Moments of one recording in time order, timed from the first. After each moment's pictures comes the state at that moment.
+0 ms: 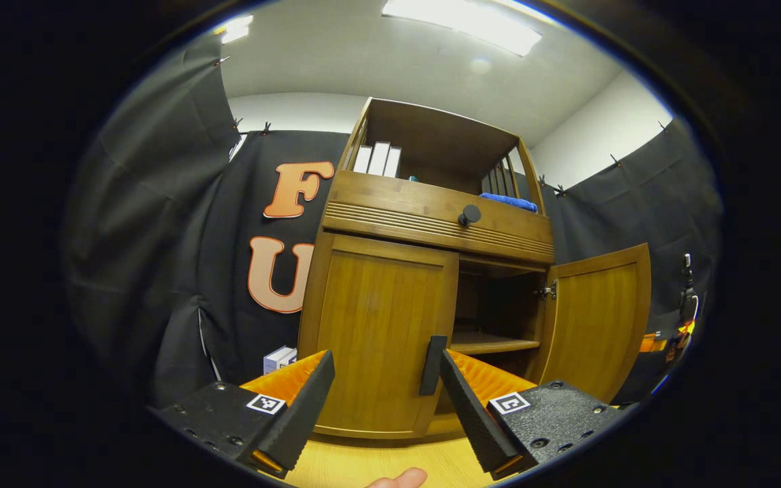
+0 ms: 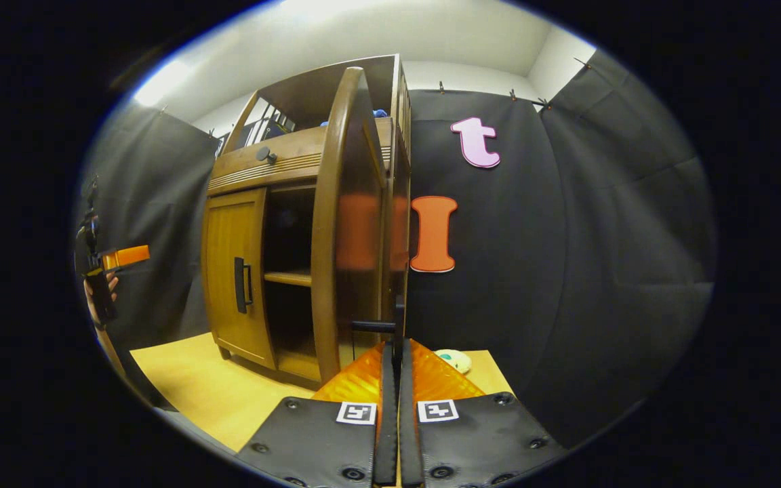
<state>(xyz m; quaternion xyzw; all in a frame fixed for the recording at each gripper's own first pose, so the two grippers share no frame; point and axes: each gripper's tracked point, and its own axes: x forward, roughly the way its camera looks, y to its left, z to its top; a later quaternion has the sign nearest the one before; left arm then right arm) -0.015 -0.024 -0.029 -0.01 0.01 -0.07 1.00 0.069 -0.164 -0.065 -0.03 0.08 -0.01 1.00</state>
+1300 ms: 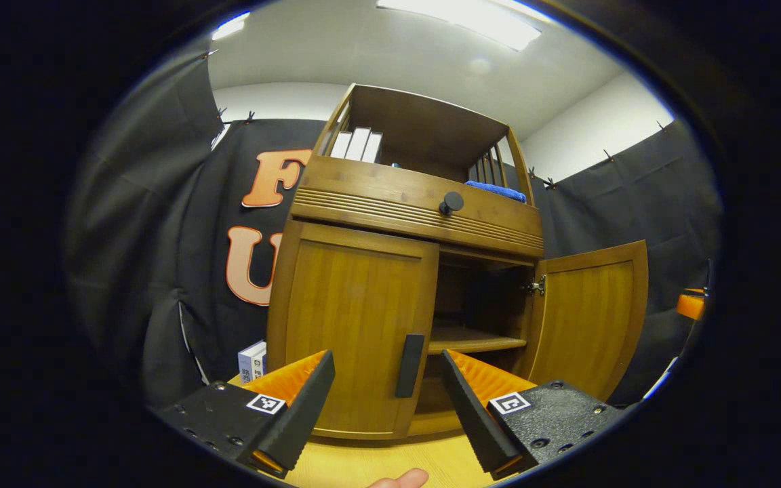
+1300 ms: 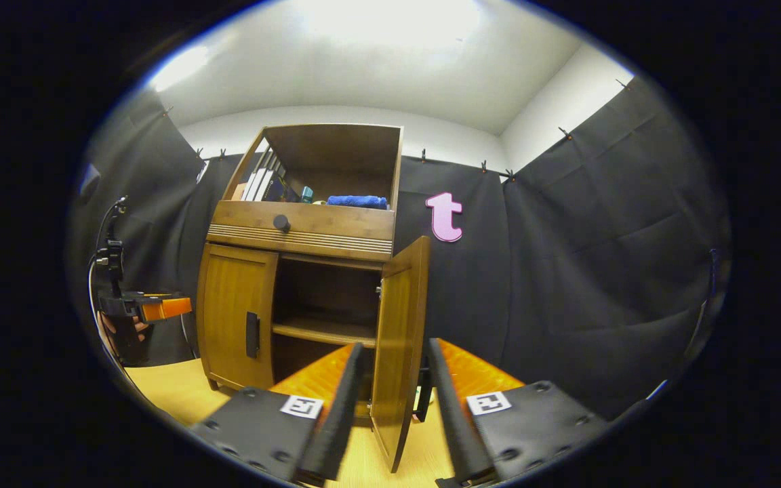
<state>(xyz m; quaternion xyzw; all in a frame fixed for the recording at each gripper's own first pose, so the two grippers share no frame) 0.009 -0.065 -0.038 -0.01 0.04 -0.11 0.99 -0.042 -0.067 0.052 -0.07 -0.04 -0.12 0.99</state>
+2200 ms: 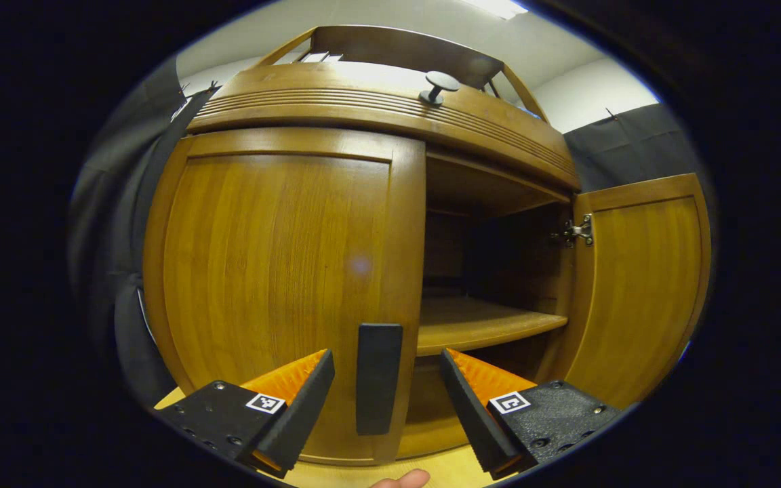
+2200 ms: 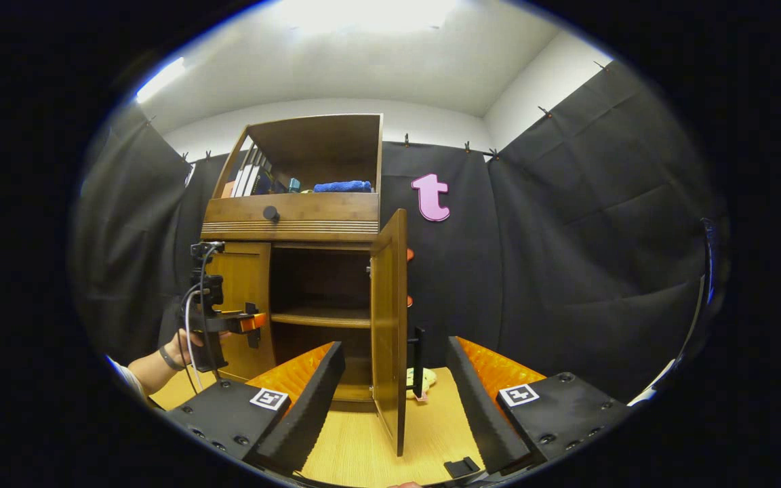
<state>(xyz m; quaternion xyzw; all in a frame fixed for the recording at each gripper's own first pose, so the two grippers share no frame) 0.170 -0.129 -0.149 0.03 0.11 -0.11 0.99 -0.071 -0.078 0.024 -0.04 -0.01 -0.13 0.99</state>
